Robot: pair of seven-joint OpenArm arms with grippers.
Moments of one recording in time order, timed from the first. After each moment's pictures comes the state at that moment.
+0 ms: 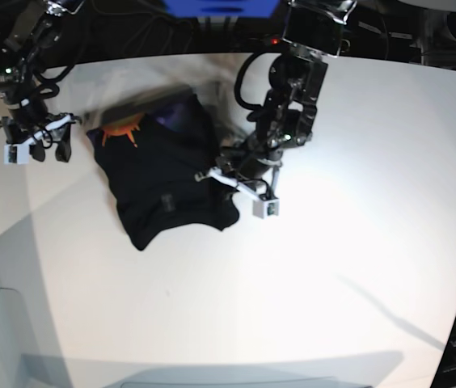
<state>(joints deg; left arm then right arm) 2.6 0.6 13.3 87.7 -35.4 7.1 34.2 -16.5 1.3 40.3 99.9 19.5 38.8 -40.1</state>
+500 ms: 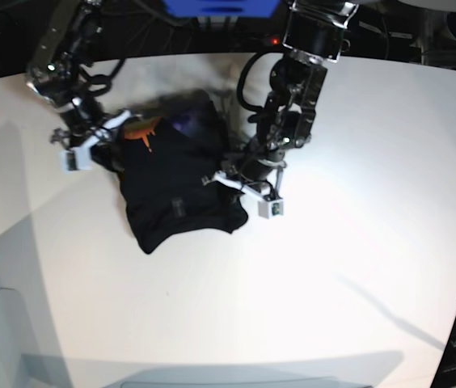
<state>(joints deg) 1.1 0.4 13.6 82.4 -35.3 7.1 28.2 -20.0 -6.4 23.2 109.6 19.5 38.9 -40.4</state>
